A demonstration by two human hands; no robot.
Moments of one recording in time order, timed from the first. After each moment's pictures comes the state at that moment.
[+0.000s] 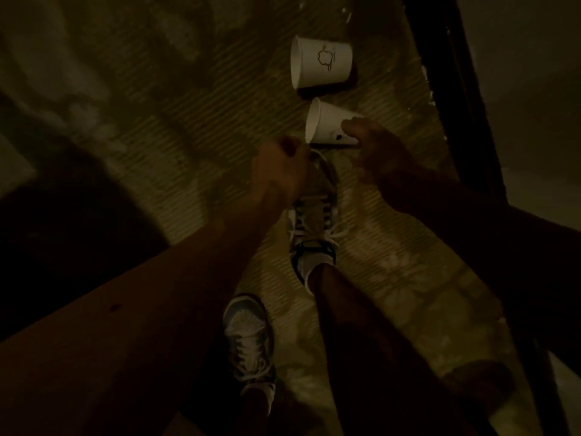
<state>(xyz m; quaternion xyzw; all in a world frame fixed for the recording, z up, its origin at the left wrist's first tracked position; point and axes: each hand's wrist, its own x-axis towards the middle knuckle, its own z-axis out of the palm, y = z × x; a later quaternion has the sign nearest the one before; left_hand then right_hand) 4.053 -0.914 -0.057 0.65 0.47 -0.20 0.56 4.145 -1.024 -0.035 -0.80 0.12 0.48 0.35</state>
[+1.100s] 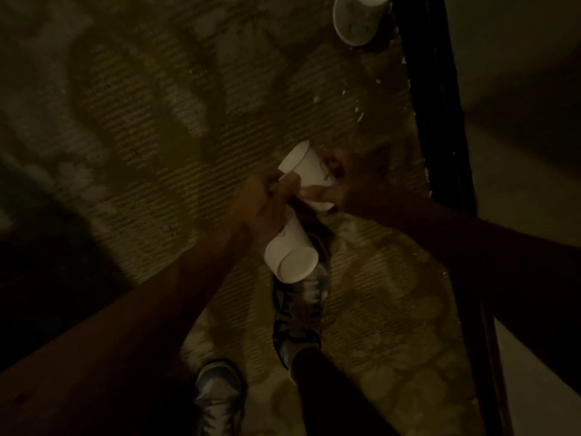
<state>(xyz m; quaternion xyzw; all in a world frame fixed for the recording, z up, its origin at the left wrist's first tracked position) 4.110 -0.840 -0.090 0.66 0.41 -0.22 0.58 4.234 -0.960 -0.106 -0.78 -0.08 0.58 0.23</state>
